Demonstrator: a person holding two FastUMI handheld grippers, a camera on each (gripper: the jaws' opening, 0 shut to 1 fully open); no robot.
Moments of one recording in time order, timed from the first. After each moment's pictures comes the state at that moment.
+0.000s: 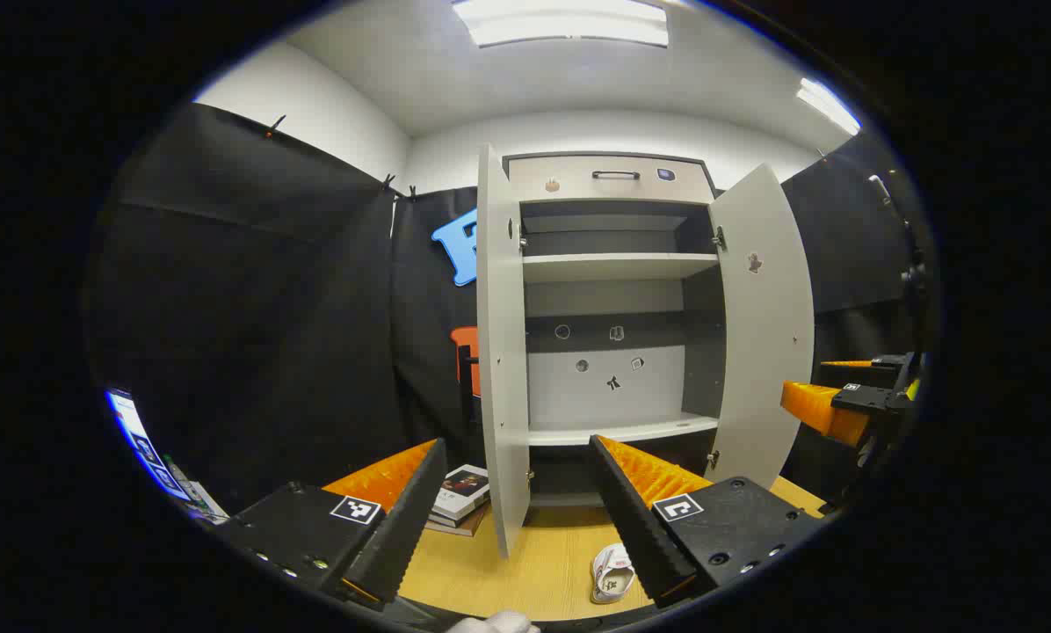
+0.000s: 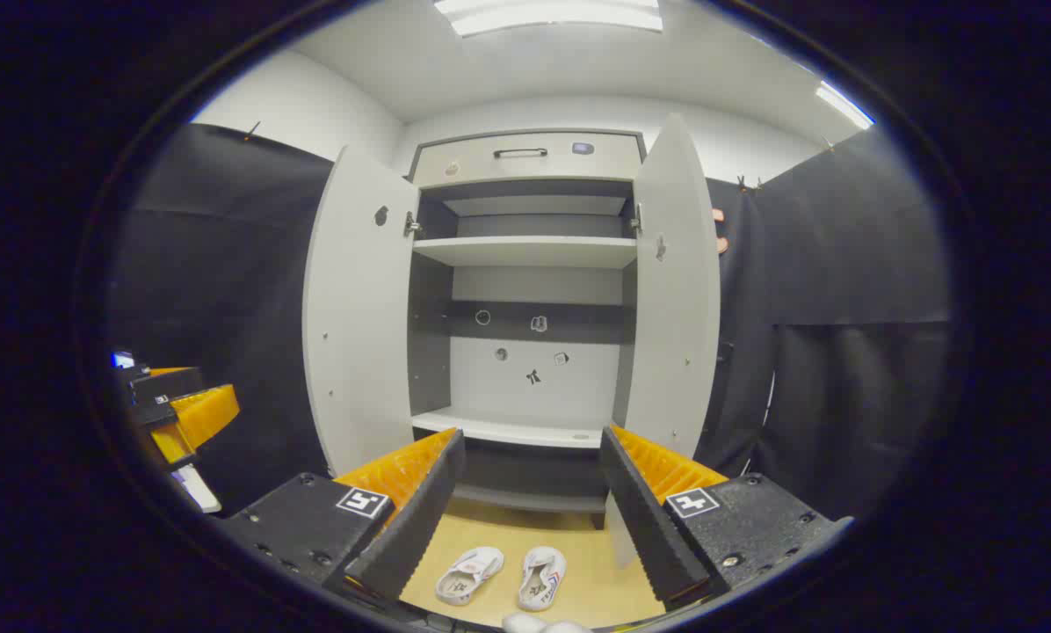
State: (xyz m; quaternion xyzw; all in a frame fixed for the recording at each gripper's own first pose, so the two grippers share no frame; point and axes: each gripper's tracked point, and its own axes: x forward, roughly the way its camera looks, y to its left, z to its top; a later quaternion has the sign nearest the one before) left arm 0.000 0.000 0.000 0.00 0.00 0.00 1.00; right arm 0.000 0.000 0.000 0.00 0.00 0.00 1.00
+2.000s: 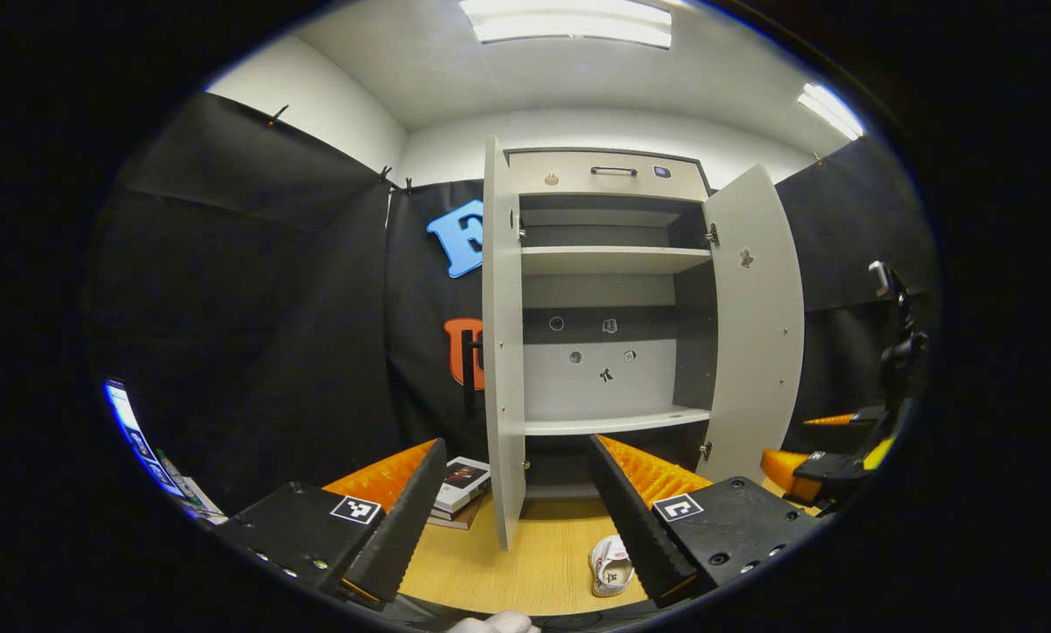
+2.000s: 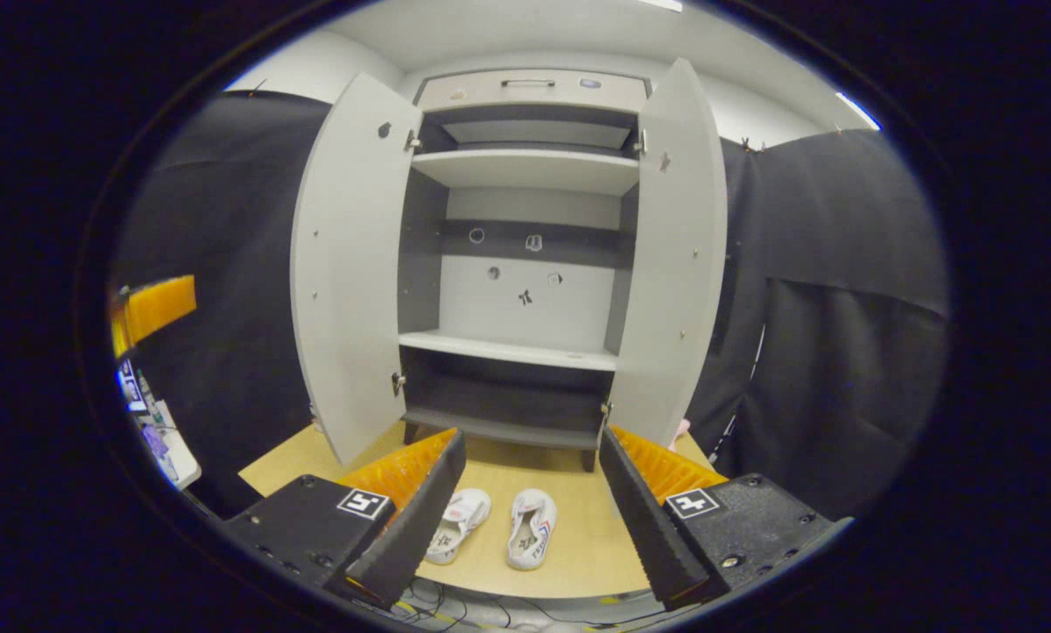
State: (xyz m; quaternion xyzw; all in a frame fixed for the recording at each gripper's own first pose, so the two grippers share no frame) left arm -0.001 -0.005 -0.012 -0.01 0.01 -0.02 1.00; right arm 0.000 0.007 -0.139 -0.02 0.14 -0.02 0.99
